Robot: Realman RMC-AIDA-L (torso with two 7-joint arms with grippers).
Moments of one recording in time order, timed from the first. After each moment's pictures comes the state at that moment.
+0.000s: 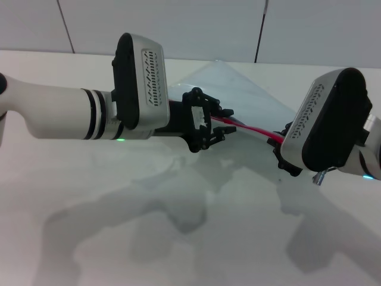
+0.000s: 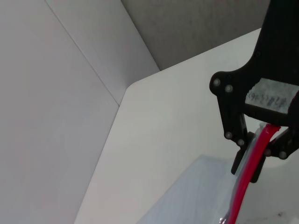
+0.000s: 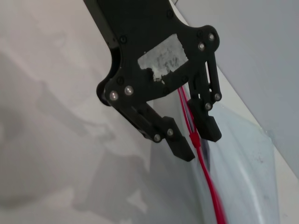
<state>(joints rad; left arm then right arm) -0.61 -2.03 1.52 0.82 -1.55 -0.92 2.14 0.30 2.03 -1.91 -1.61 -2.71 -0.90 2.42</state>
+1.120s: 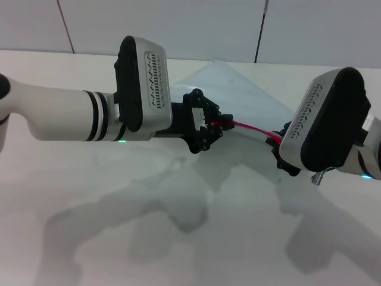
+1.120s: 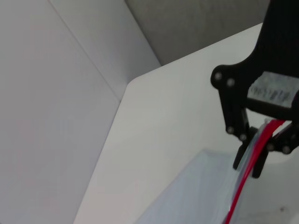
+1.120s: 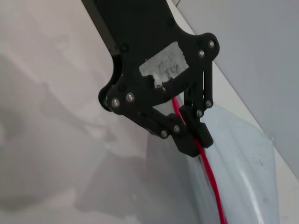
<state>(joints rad) -0.61 -2.04 1.54 0.82 -1.55 -0.90 2.14 0.30 2.03 -1.91 -1.62 -2.71 -0.90 2.42</state>
